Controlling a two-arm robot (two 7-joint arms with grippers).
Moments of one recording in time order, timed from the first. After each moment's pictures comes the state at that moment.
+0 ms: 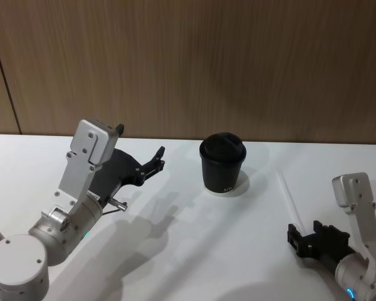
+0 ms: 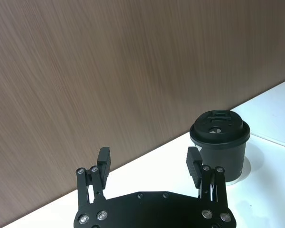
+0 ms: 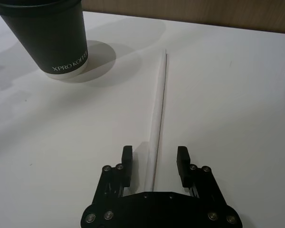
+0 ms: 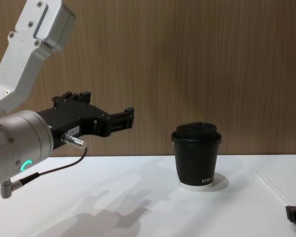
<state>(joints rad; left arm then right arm) -0.24 0.38 0.45 -1.63 -0.20 0.01 -0.01 0.00 0.25 -0.16 -1.72 0.17 0.59 0.05</state>
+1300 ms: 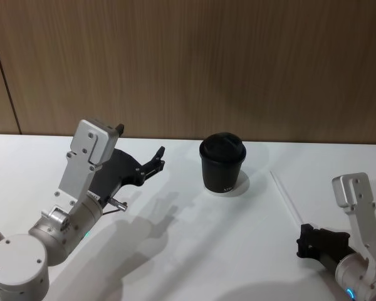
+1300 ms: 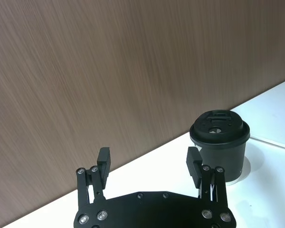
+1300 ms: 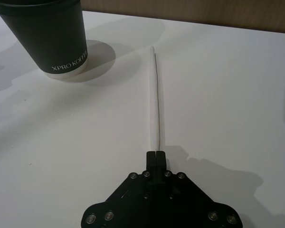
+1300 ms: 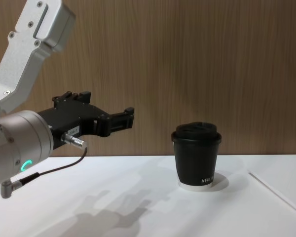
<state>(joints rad) -0.24 0.38 0.45 -1.63 -0.20 0.01 -0.01 0.00 0.25 -0.16 -1.72 0.17 0.59 0.05</state>
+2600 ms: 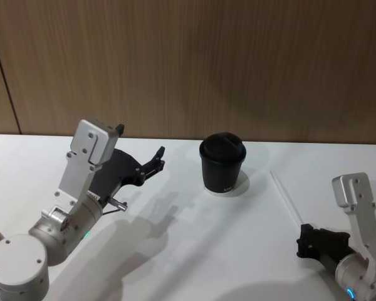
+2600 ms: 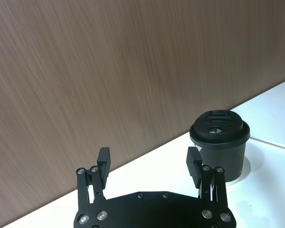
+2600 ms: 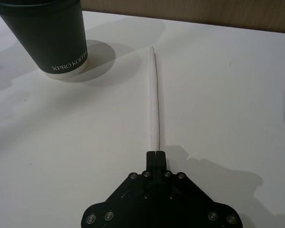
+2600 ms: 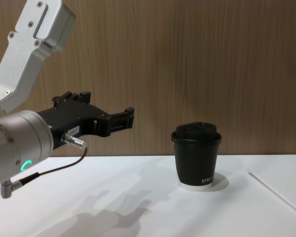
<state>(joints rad) -0.24 0.38 0.45 -1.63 -0.20 0.01 -0.01 0.00 0.25 -0.16 -1.72 0.17 0.59 0.05</state>
